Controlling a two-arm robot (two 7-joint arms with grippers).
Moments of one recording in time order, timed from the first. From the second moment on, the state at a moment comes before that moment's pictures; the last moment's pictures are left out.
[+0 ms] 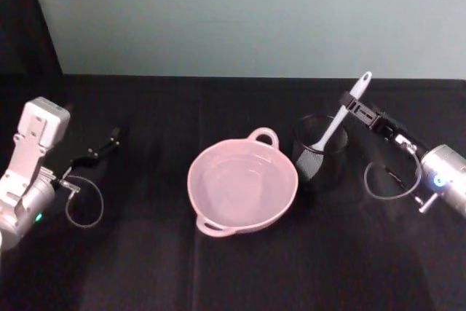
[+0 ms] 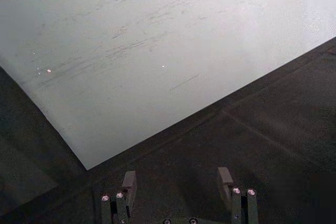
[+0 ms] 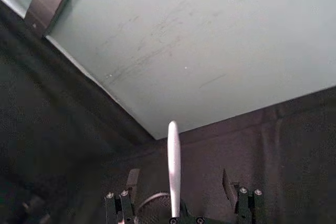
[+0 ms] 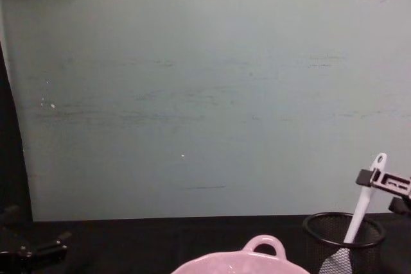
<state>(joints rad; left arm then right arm) -0.20 0.60 0.45 -1.41 -0.25 -0.12 0.03 0.27 0.41 -0.22 -1.30 0.97 0.20 0.37</state>
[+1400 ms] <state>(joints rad) -0.20 0.60 0.45 -1.41 -0.25 -0.12 0.03 0.38 0.44 -0.28 -1.17 1.13 0.20 0.50</state>
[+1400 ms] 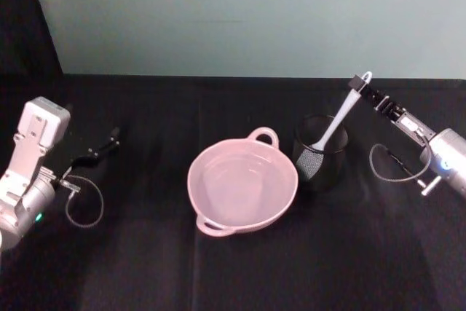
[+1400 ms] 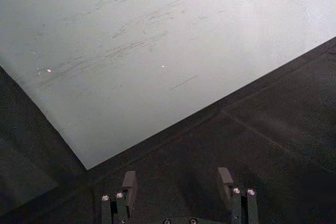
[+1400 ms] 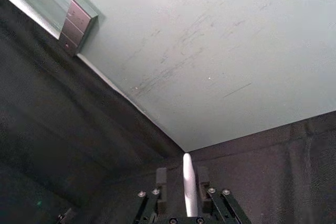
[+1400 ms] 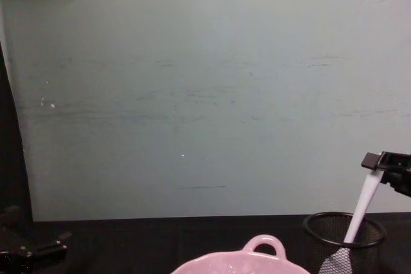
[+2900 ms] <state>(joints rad) -0.20 0.60 0.45 -1.41 -0.25 -0.12 0.03 0.30 0.60 -0.32 -1.64 0.70 -0.02 0.34</state>
